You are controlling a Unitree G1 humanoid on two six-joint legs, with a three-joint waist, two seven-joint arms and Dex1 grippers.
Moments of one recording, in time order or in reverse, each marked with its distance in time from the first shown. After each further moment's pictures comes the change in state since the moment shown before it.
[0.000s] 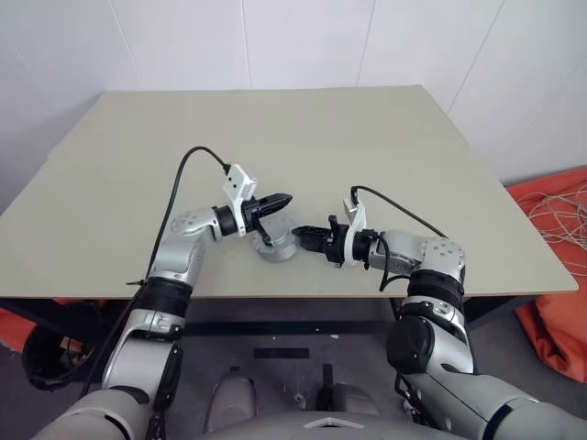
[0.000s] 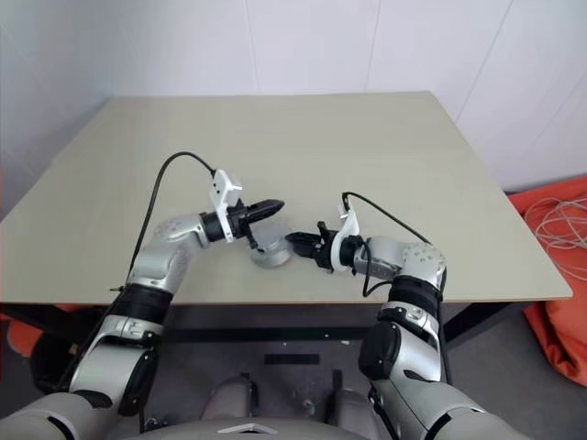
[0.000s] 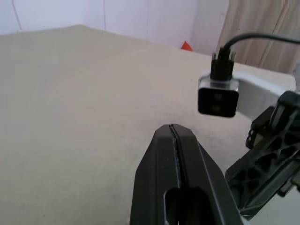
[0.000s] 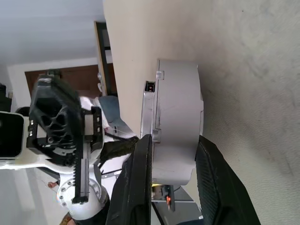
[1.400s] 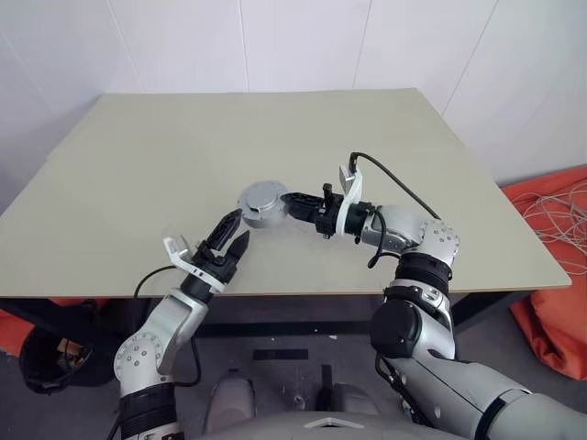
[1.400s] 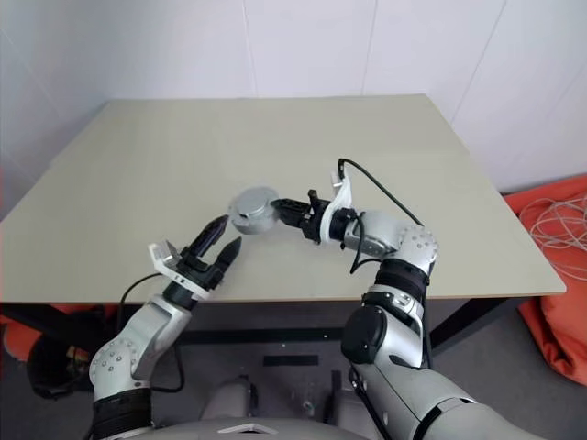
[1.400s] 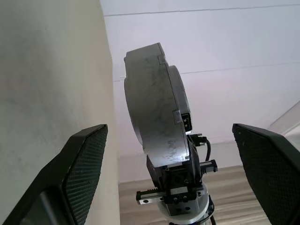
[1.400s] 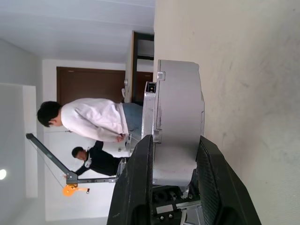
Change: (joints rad) left arm 0.500 -0.259 0.351 -0.329 -1.238 0.507 0.749; right arm -0.122 0.096 -0.073 -0.081 0.199 0.001 -0.182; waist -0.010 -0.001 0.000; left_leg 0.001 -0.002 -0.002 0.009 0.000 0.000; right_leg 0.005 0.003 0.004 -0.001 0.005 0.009
